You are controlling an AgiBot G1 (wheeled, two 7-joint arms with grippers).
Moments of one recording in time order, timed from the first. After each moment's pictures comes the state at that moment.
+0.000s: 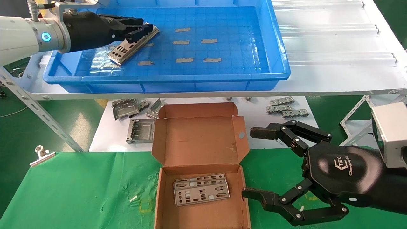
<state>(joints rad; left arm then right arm) -2.01 1.24 0.54 0.00 1.34 0.92 0.04 1.10 -0.53 -0.46 1.22 -0.59 -1.40 0.08</state>
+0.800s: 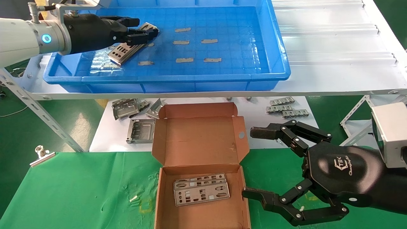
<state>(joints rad) -2.01 1.24 0.54 0.01 1.35 0.94 0.02 1.10 -0.53 -0.46 1.22 -0.59 -1.40 0.08</state>
